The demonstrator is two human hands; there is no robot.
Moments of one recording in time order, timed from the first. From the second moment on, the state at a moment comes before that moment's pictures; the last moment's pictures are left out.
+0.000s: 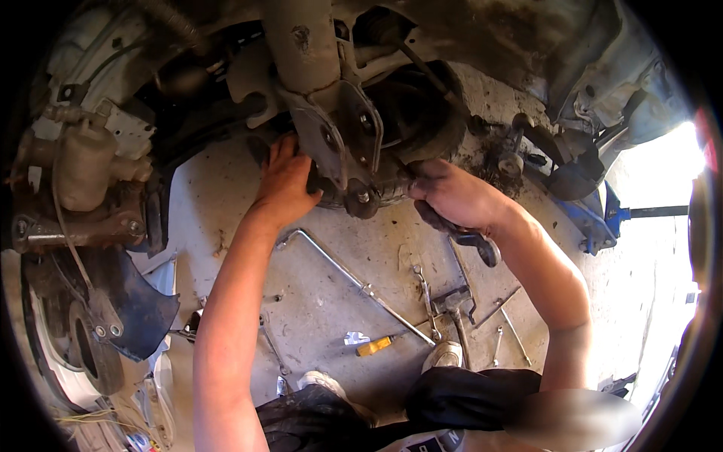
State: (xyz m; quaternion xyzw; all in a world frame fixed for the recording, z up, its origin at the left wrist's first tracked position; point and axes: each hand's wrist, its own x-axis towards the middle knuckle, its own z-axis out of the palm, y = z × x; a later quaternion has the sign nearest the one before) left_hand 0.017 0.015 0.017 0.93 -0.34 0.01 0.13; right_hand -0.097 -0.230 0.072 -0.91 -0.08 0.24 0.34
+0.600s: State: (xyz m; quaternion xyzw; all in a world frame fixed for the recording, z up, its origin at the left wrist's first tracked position) left_hand 0.019 0.017 0.015 0.92 -0.36 0.01 0.14; right_hand -0.071 -0.253 0.076 -0.86 -0.01 0.21 0.46
